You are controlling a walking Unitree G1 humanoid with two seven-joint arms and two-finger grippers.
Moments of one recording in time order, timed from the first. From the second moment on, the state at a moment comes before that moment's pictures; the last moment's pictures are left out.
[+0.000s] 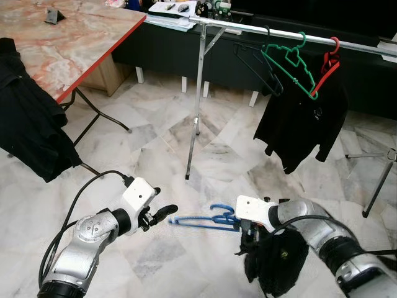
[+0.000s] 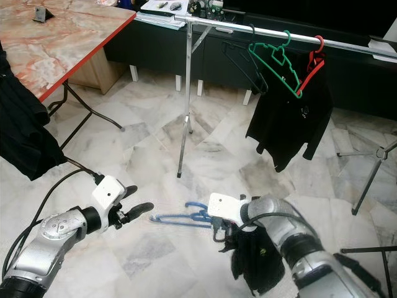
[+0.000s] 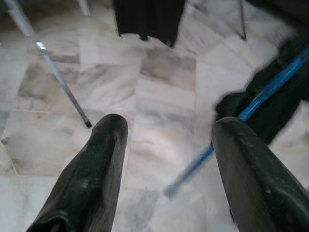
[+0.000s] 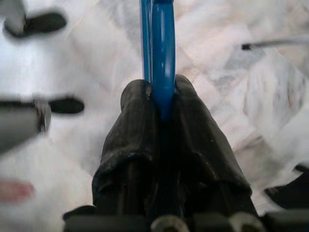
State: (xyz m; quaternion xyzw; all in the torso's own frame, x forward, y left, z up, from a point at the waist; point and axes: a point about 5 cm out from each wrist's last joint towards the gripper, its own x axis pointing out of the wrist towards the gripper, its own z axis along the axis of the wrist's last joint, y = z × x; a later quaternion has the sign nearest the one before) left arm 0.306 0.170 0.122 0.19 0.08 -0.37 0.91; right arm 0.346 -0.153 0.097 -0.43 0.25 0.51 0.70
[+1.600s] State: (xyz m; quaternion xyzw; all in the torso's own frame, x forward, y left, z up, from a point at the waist) left arm 0.323 0.174 0.121 0.28 0.08 -0.36 0.89; right arm 0.355 -0.083 0.144 -0.52 0.14 0.61 0.59
